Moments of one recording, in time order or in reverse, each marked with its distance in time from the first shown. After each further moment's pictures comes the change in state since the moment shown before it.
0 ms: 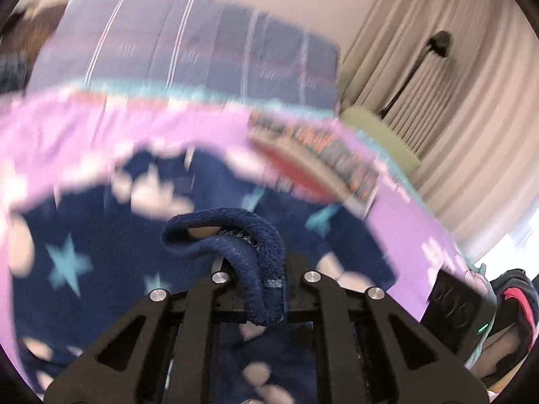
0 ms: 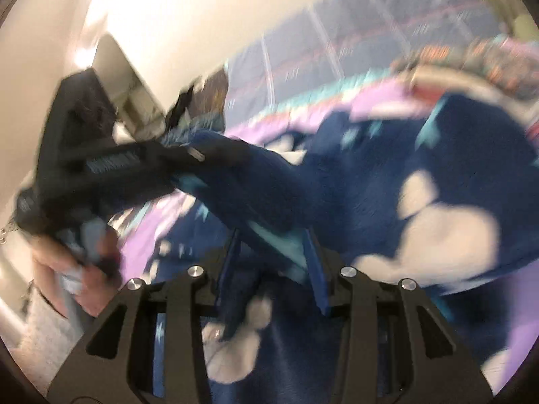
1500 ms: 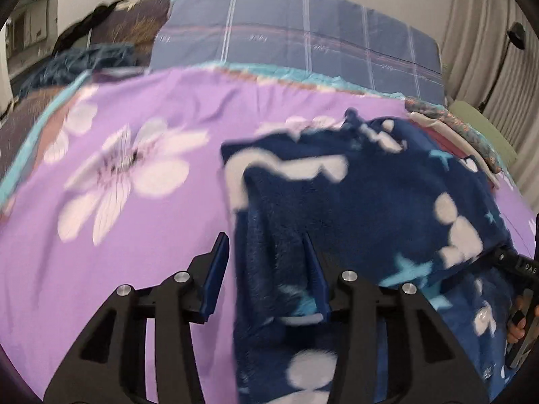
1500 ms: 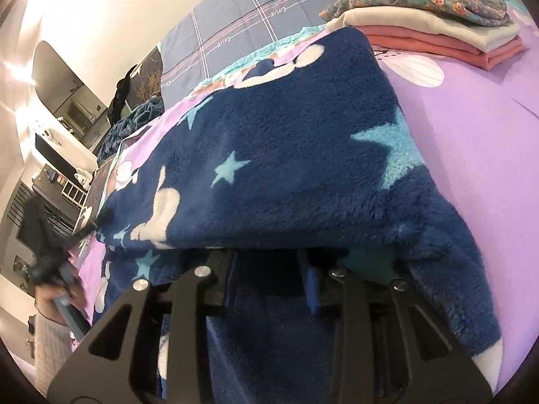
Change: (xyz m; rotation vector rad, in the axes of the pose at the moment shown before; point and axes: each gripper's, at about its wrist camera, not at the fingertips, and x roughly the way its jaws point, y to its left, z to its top) left arm -0.056 0.188 -0.079 -0.085 0.045 0.426; right arm 0.037 -0.041 -0.017 0.181 0.201 -0.179
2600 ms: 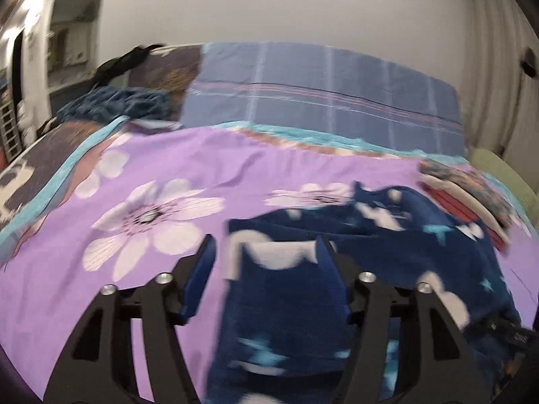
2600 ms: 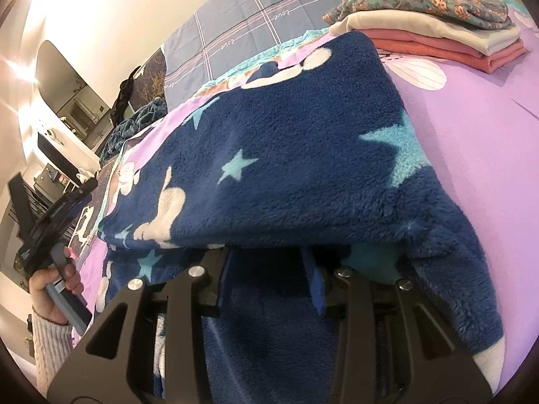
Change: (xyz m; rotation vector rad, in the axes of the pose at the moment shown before) left arm -0.040 -0.050 0.021 -0.013 -0.247 0.131; right arm -0.004 0.000 -0.004 -0.013 -0.009 0.008
